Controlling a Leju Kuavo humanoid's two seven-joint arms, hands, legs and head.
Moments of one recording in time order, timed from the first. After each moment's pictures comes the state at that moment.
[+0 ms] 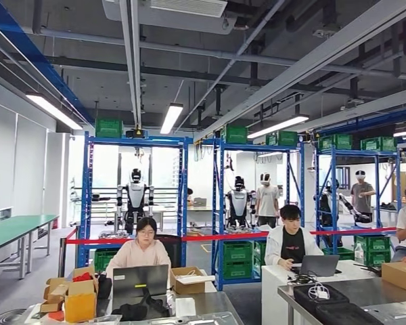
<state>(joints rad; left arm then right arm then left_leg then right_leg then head) 0.00 0.12 0.87 -0.22 -0.66 0.01 -0.29 -0.45 -0.04 0.76 -1.58 -0.11 0.41 -0.44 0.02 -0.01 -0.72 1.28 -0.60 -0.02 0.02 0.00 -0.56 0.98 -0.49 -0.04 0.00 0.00</state>
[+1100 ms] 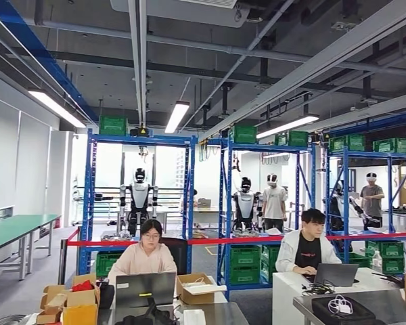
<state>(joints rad) 0.00 0.11 0.91 -0.23 -0.70 0.01 -0.30 -0.44 -0.03 0.75 -1.59 -0.12 0.42 -0.45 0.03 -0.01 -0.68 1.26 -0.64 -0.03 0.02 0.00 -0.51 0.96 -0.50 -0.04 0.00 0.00</state>
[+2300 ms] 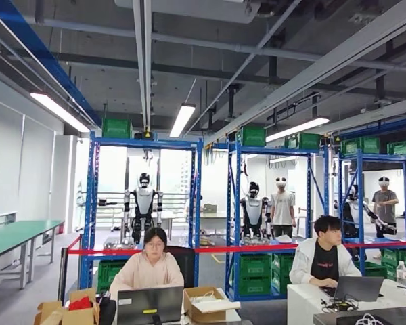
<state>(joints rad) 0.00 0.12 0.94 -0.23 -0.73 0.00 -0.30 -0.44 -0.02 0.74 -1.59 -0.12 0.42 -0.45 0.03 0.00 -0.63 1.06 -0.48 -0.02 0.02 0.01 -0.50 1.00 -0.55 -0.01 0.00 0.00</state>
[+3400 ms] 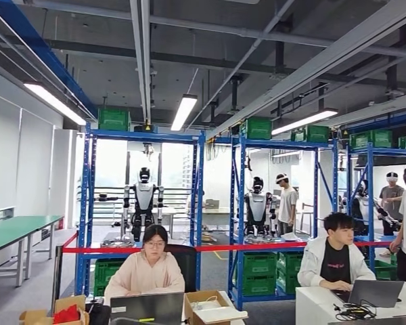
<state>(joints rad) 0.00 0.11 0.94 -0.23 -0.75 0.00 -0.31 -0.45 -0.01 0.74 -1.59 -0.12 0.43 -0.44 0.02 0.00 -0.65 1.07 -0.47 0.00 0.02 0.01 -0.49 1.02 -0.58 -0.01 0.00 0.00</state>
